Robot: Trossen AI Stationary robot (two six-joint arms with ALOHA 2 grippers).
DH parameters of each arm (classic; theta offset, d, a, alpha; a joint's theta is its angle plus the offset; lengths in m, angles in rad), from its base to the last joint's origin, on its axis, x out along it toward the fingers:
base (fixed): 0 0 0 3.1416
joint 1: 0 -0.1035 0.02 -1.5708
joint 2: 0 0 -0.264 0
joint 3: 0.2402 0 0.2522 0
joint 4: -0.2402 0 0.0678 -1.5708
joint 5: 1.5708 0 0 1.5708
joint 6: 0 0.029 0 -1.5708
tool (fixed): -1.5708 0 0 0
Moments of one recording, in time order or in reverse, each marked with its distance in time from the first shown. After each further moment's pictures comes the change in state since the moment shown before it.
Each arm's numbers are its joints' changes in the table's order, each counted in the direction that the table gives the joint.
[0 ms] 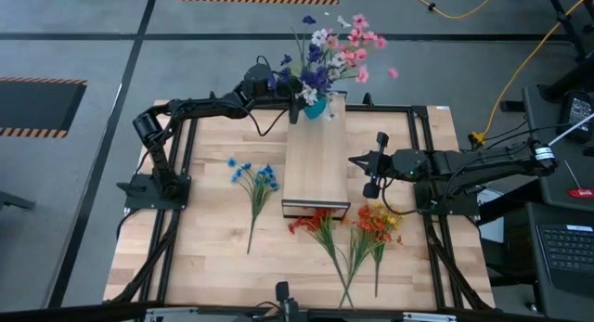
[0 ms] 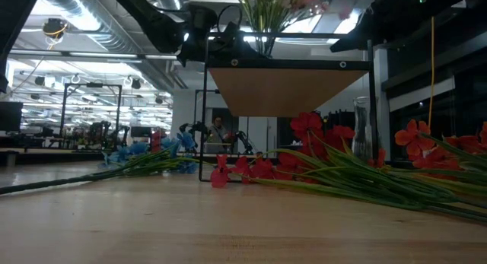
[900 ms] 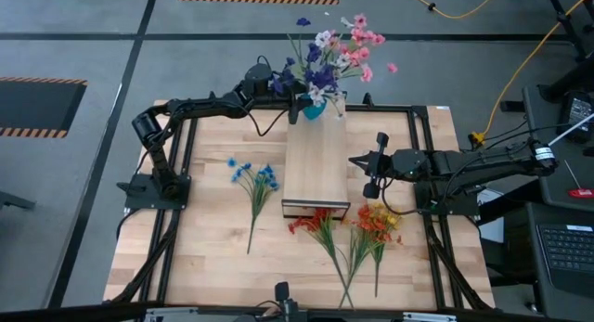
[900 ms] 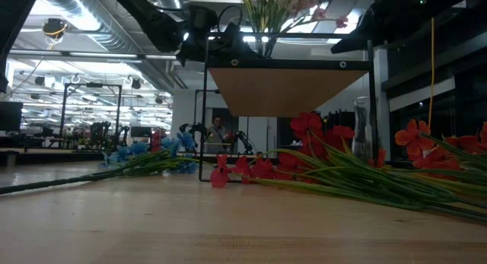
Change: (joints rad) left arm 0.000 0.004 0.003 -0.049 -0.002 0.017; right arm 0.000 0.000 0.000 -0.012 0.000 0.001
